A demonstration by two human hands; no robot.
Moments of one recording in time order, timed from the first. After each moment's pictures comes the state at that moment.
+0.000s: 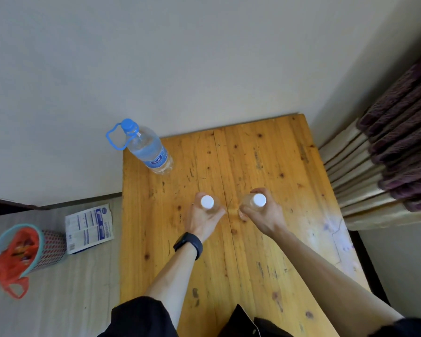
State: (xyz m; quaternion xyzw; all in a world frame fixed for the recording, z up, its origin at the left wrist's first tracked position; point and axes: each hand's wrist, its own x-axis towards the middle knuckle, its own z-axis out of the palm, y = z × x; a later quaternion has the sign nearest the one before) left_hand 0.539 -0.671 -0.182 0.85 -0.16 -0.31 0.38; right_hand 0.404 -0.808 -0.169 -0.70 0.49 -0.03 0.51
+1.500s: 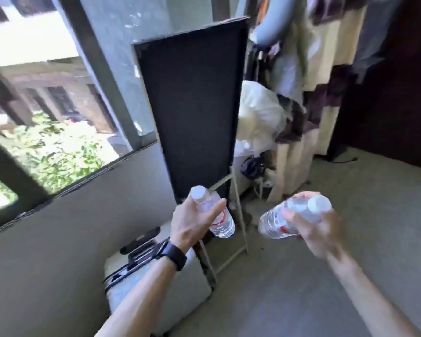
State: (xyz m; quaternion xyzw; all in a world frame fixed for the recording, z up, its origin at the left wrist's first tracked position) left_hand -0.325 -0.365 0.077 0.09 -0.89 -0.43 0.09; right_hand -0.304 -0.100 0.086 0.04 0.82 -0.56 -0.10
